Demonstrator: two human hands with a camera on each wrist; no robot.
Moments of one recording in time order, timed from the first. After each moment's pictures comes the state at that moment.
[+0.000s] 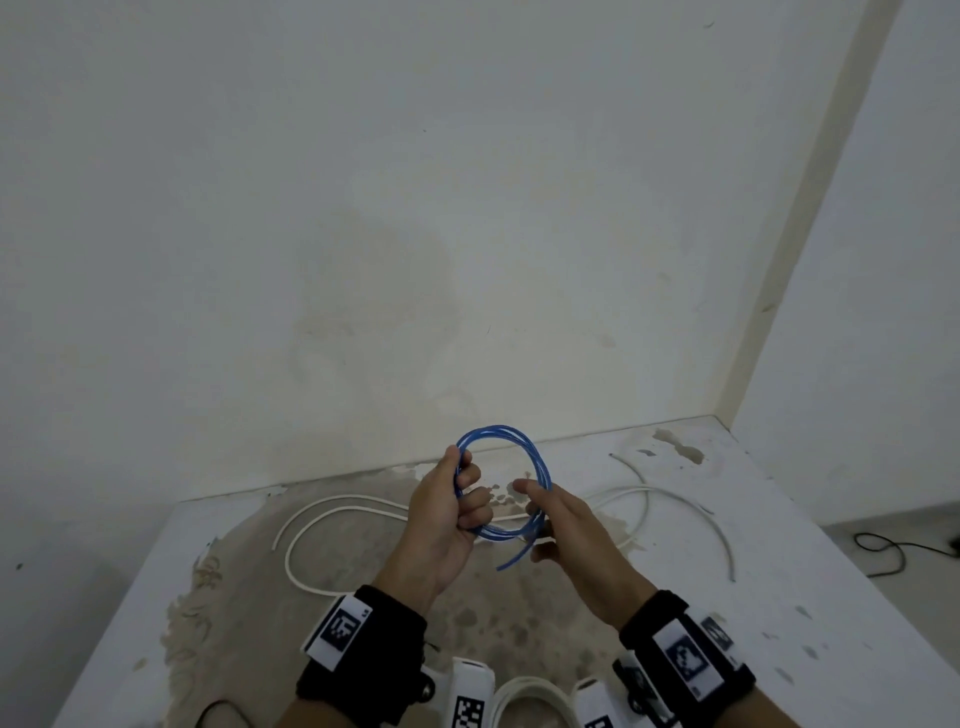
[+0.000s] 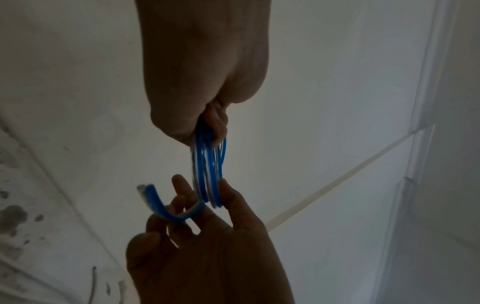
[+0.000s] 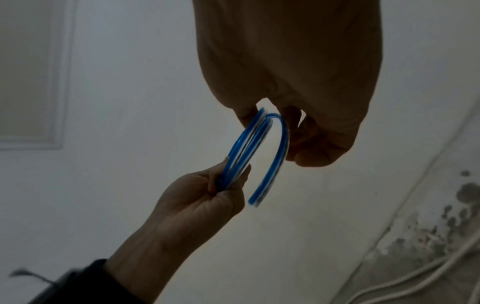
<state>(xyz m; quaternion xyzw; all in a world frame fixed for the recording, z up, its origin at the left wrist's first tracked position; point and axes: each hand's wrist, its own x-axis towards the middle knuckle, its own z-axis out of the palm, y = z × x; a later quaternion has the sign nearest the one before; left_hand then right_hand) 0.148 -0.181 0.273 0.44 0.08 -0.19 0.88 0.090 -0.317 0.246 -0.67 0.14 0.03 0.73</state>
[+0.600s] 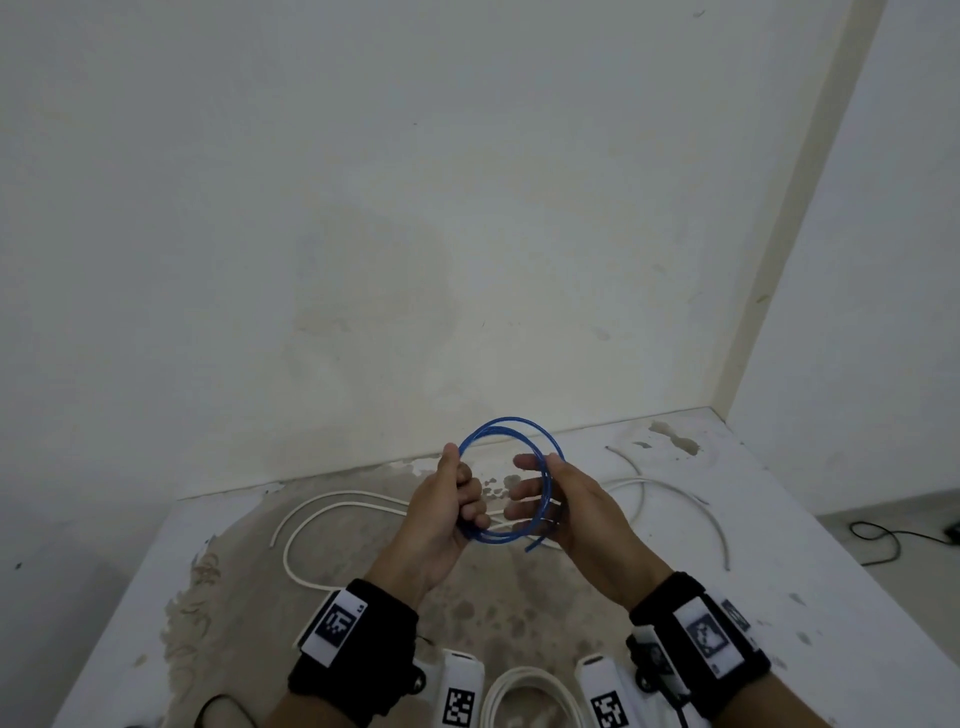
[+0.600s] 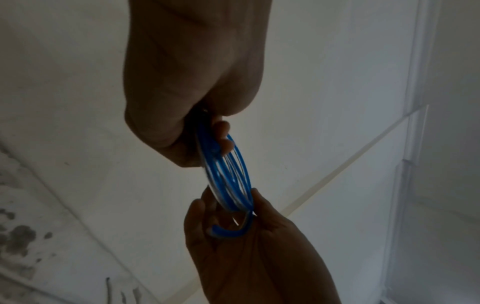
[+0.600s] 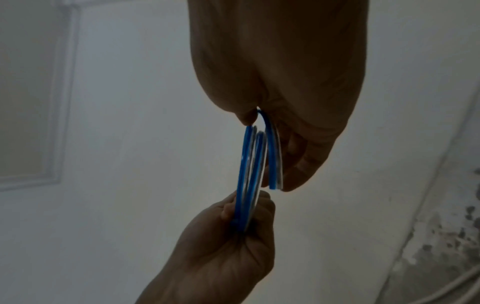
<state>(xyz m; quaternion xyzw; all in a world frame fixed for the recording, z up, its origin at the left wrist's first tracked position) 0.141 -0.178 0.272 0.54 0.09 -0.23 0.80 0.086 -0.329 0.260 -0.60 0.10 0.00 0.79</state>
